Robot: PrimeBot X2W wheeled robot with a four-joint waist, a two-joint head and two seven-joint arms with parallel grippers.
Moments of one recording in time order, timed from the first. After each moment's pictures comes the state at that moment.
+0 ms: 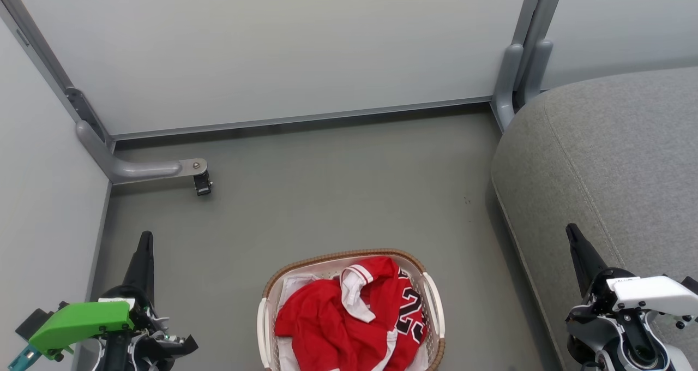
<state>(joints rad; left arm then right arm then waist) -0.10 0.05 0.11 0.25 -1.61 -0.13 0.11 -0.10 -0.05 -0.11 0.25 1.61 0.13 0.12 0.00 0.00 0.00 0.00</state>
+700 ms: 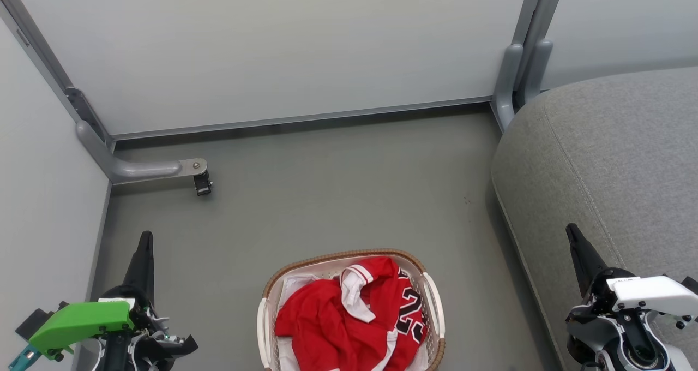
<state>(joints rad) -0.10 0.05 0.11 0.25 -1.61 -0.13 0.11 -0.10 -0.05 -0.11 0.25 1.61 0.13 0.12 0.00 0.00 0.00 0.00</state>
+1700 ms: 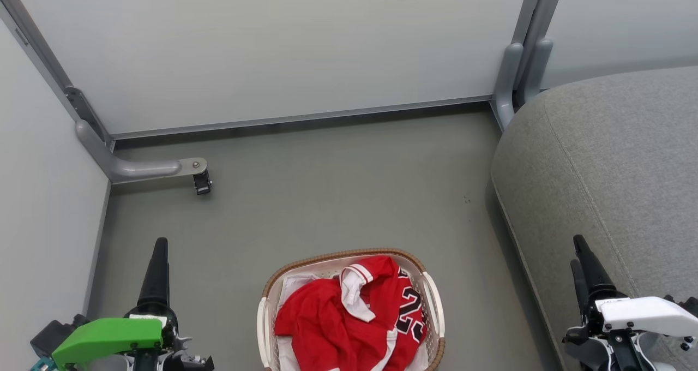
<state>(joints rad) -0.03 0.04 0.04 0.21 -1.46 -0.13 0.01 -0.05 -0.03 -0.10 0.26 1.46 0.13 0.02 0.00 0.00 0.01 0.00</state>
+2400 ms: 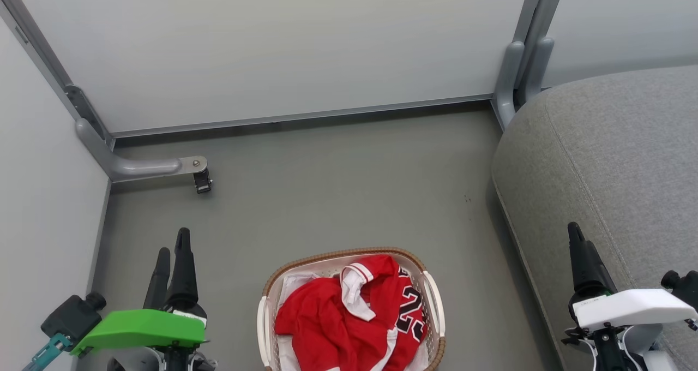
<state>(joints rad) -0.01 0.04 -0.03 0.11 -0.99 -0.08 -0.06 -0.03 -0.04 -0.08 0.16 1.00 0.13 -0.06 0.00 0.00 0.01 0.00</state>
